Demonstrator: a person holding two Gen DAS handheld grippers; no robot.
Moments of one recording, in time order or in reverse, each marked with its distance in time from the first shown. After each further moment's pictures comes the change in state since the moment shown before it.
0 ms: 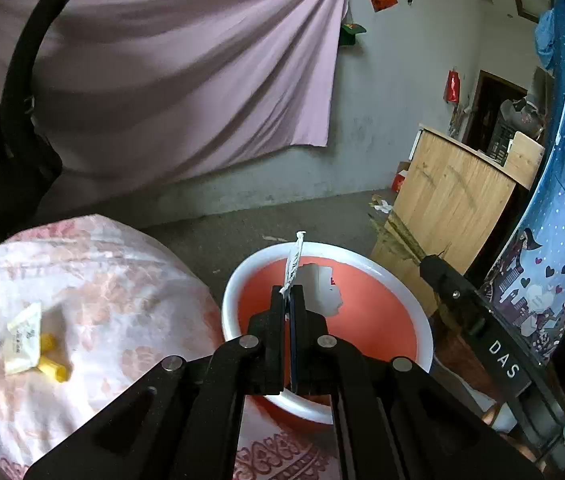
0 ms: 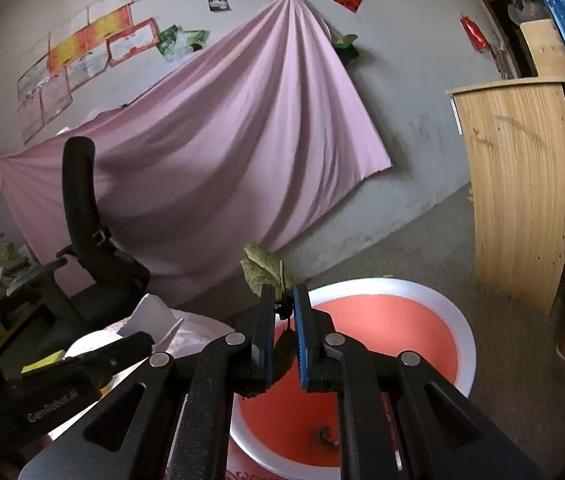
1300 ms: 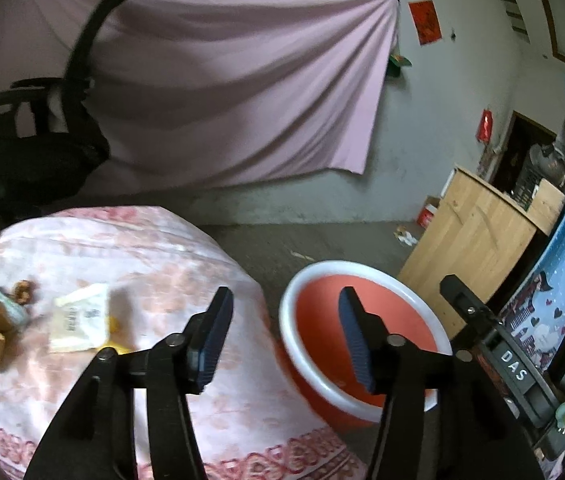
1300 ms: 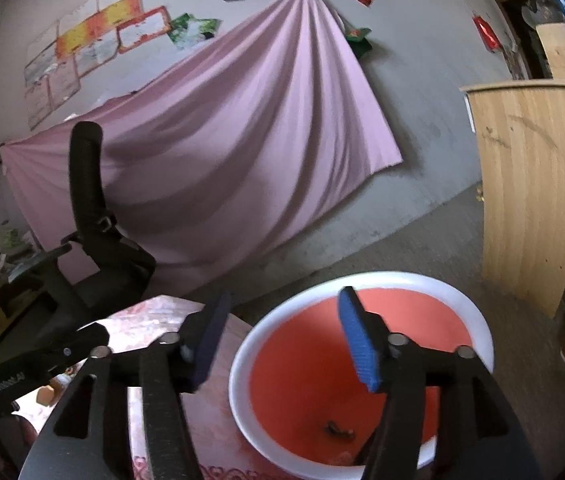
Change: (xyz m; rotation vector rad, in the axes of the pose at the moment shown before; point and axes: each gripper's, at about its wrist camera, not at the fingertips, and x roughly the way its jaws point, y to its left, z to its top) left arm -0.057 0.056 -0.003 -0.132 -0.088 0.096; right arm 0.005 0.017 -0.001 -0.041 0.014 0.029
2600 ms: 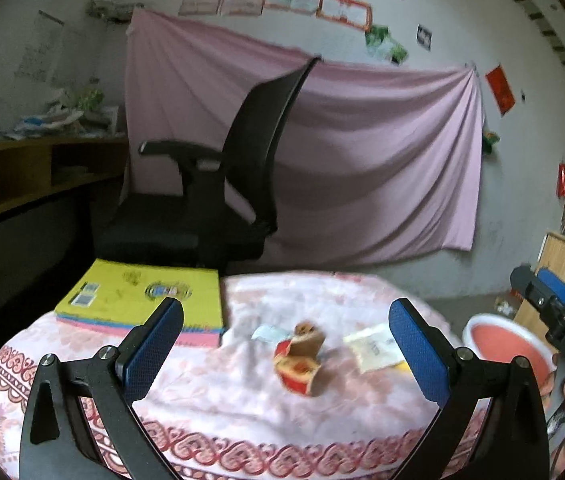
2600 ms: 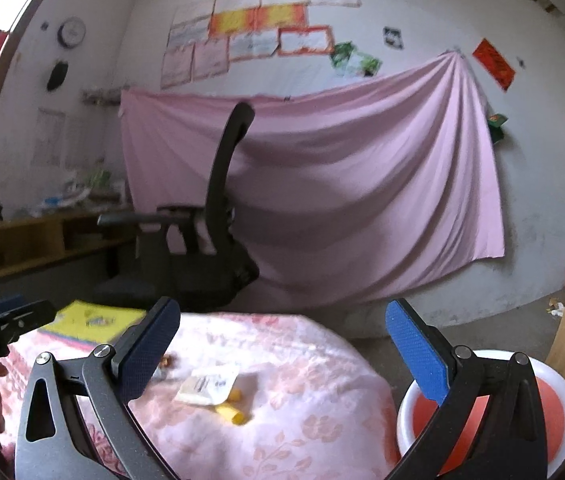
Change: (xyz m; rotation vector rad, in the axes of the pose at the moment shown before) left arm -0.134 0.175 -0.056 -0.029 -0.276 0.362; right arm 0.004 0.179 -0.043 -0.372 -0.126 0.274
